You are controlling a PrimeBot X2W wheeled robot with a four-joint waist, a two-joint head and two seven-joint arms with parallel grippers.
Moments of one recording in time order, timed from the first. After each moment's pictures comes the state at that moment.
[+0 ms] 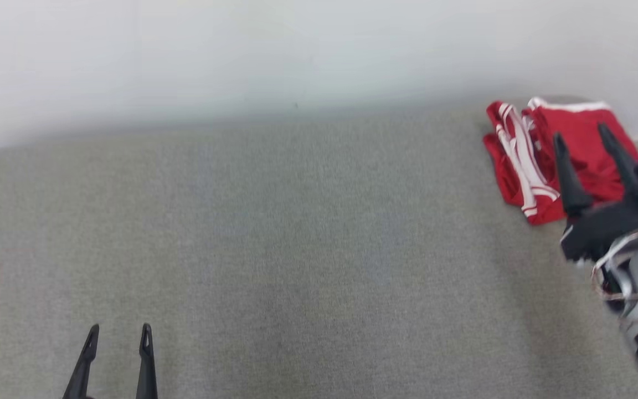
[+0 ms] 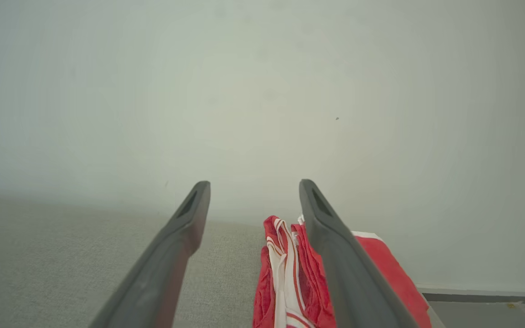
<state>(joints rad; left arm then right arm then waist) 0.11 0.12 0.01 -0.02 -0.07 -0.04 -0.26 -0.65 -0.52 0.27 0.64 0.40 0.13 -0.26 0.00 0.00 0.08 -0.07</state>
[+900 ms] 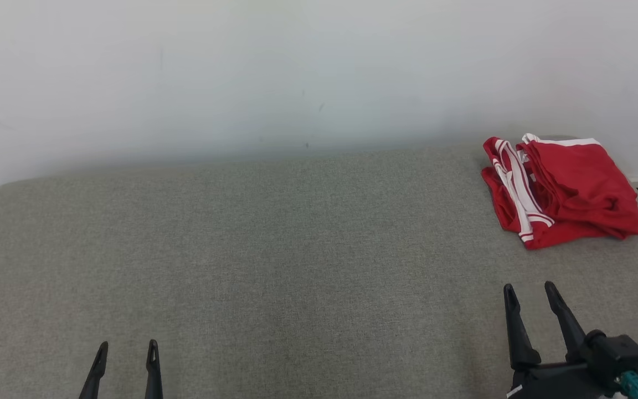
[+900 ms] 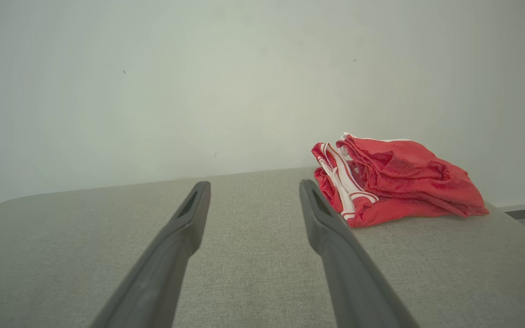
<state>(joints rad) 0.12 0.08 0.03 0.07 -0.07 -0.06 -0.26 -0.05 -0.19 -0.01 0.23 0.24 0.13 -0.26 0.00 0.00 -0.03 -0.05</state>
